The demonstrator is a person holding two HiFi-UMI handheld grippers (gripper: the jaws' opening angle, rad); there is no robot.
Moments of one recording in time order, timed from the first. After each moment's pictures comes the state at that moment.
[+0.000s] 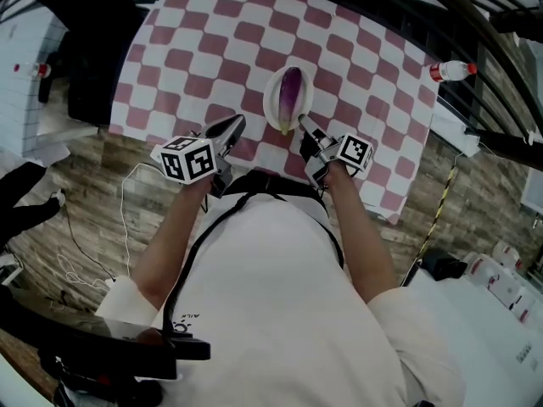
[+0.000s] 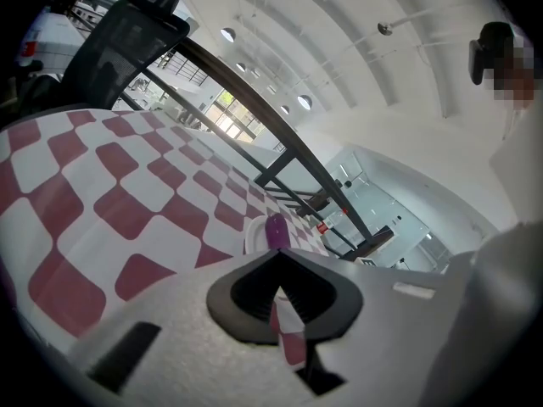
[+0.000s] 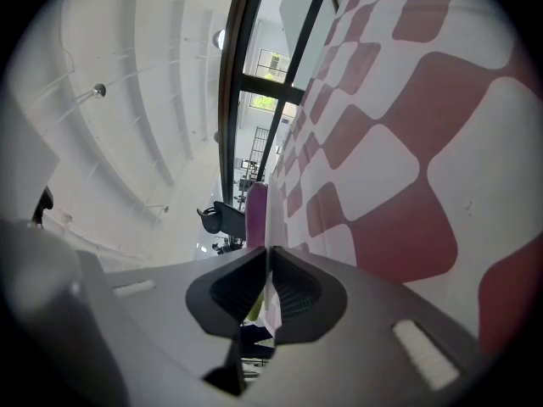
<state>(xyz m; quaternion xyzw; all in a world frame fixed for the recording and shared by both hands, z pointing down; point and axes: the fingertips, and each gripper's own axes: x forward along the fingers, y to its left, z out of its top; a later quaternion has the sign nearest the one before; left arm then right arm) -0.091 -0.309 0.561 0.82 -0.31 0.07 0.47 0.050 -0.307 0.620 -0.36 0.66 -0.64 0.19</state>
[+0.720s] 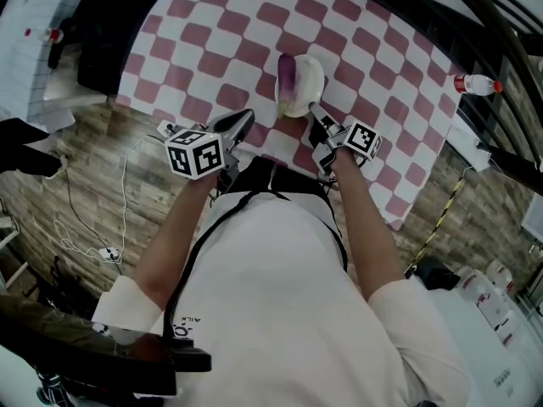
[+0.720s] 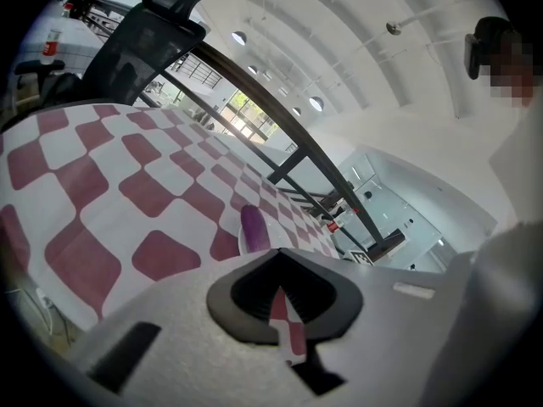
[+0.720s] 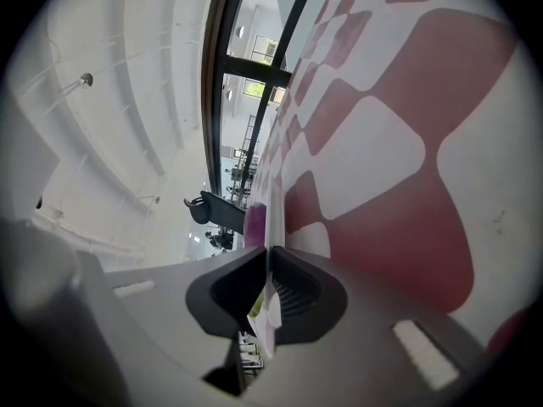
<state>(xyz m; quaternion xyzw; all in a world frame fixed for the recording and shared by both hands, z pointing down) -0.104 -0.290 0.582 0.80 -0.35 0.07 0.48 0.042 -0.319 0.667 -0.35 0.65 -0.66 0.14</state>
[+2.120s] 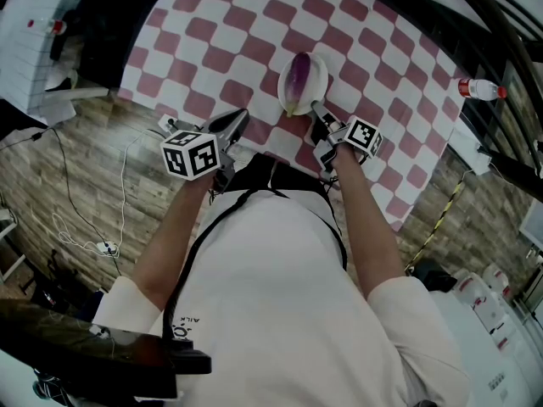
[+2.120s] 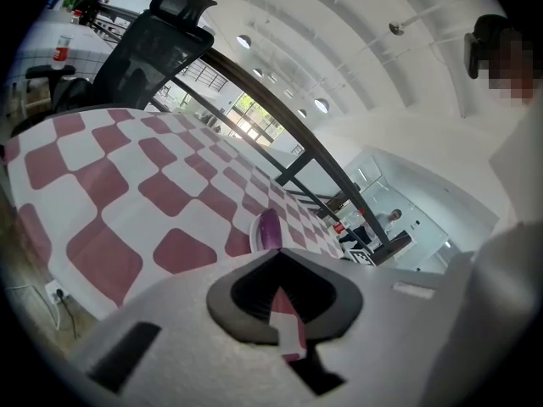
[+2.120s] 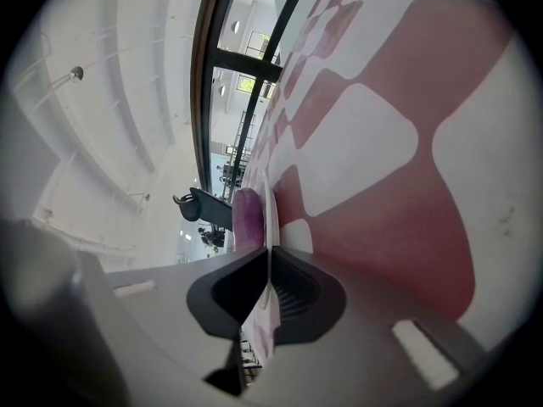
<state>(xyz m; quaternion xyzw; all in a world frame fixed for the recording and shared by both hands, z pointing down) -0.125 -0.282 0.586 0.79 -0.37 0.08 0.48 0.040 -0.317 0.688 -0.37 0.64 -0.67 0.11</state>
